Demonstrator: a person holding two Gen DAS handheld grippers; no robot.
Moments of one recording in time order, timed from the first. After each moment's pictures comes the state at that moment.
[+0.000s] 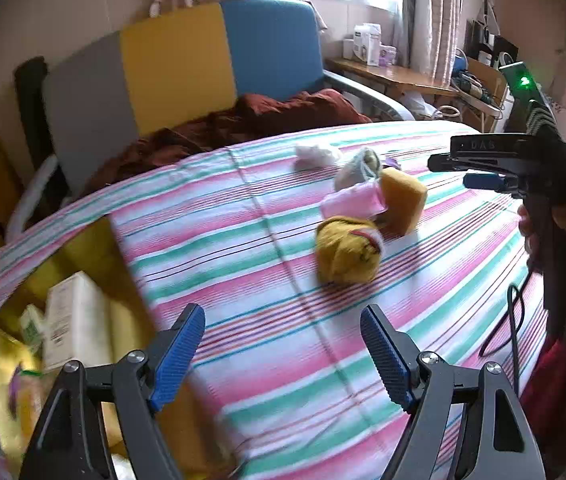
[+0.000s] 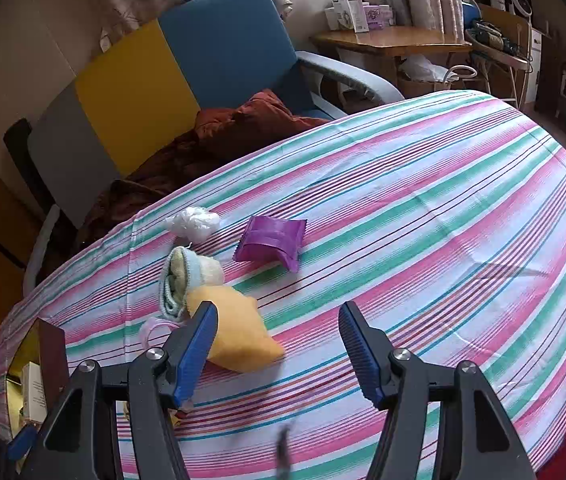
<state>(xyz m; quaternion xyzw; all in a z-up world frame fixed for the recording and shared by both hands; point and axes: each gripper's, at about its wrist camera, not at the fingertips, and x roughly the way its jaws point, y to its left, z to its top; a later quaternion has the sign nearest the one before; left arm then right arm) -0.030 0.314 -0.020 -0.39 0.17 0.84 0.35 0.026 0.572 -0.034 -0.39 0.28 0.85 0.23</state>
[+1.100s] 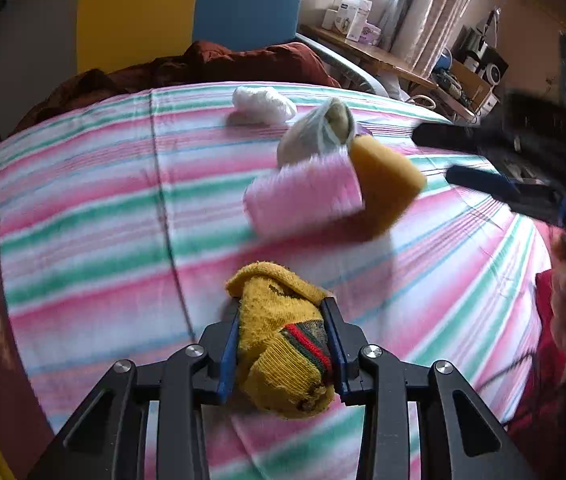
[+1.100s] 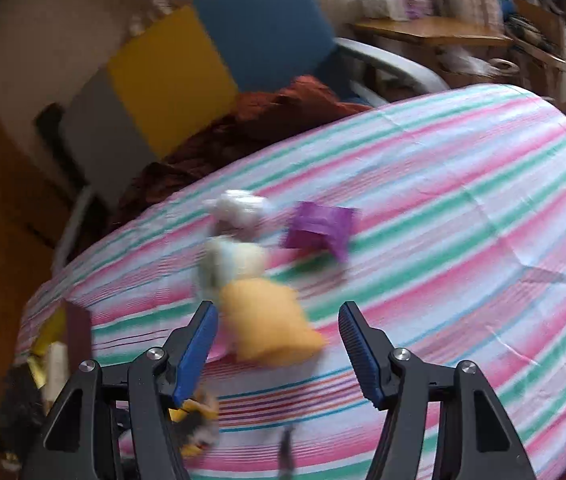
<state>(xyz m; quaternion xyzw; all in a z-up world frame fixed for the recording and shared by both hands) -0.055 0.371 -0.084 -0.48 0.09 0.77 0.41 0.010 0.554 -0.033 -0.39 0.28 0.87 0.13</state>
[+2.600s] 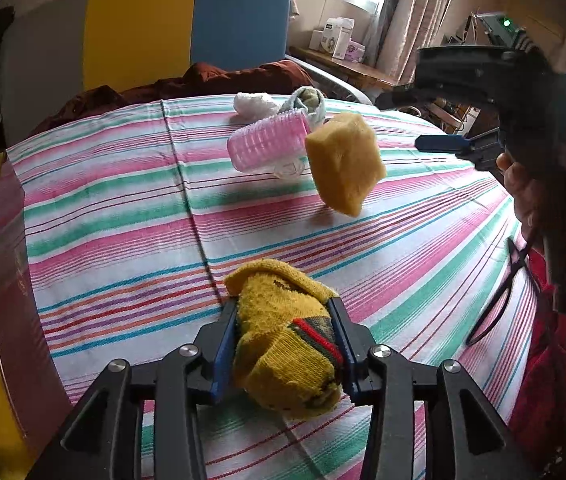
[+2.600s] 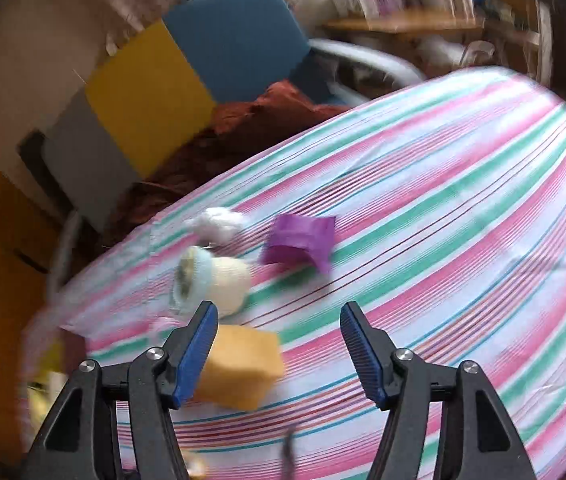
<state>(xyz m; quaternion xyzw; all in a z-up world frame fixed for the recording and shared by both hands) -0.023 0.339 -0.092 -0.42 0.10 0.79 0.43 0.008 0.576 -0.043 -0.36 0.35 0.85 0.14</state>
